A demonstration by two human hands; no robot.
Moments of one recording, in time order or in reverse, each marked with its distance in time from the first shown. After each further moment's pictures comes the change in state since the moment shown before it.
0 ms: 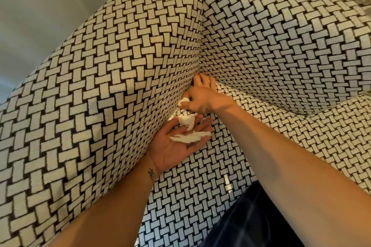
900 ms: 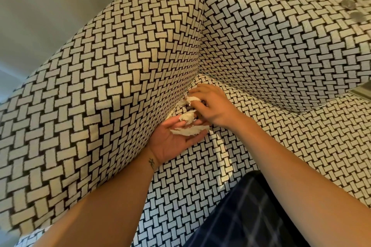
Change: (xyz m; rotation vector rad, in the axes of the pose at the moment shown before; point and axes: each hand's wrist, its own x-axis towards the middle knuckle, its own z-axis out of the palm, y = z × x) left_hand -0.001 -0.003 -0.004 -0.042 -0.069 0.060; right_hand -0.067 0.013 0.017 0.260 0.358 -0.204
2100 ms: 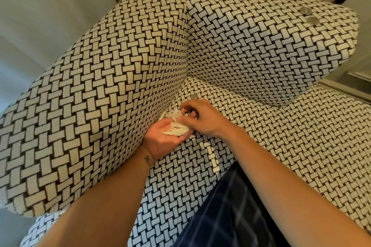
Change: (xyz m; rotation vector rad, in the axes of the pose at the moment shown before) left_hand -0.005 -0.002 0.005 0.033 0.058 0.036; right_hand -0.042 -0.020 0.009 0.280 -0.072 0.206
